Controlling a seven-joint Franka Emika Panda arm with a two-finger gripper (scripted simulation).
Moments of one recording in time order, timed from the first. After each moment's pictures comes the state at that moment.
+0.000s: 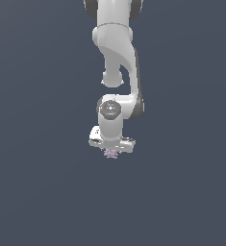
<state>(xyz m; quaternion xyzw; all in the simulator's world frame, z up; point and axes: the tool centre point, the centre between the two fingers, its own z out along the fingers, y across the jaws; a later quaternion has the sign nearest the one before) 0.024 -0.006 0.041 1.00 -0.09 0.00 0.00</state>
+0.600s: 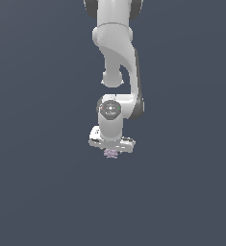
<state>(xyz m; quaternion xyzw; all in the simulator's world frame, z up) 0.024 -0.006 0.042 1.00 -0.09 0.00 0.00</state>
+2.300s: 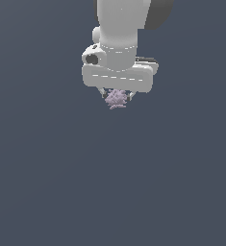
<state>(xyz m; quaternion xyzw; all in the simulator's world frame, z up) -0.025 0.014 0.337 1.00 -0.09 0.00 0.00</state>
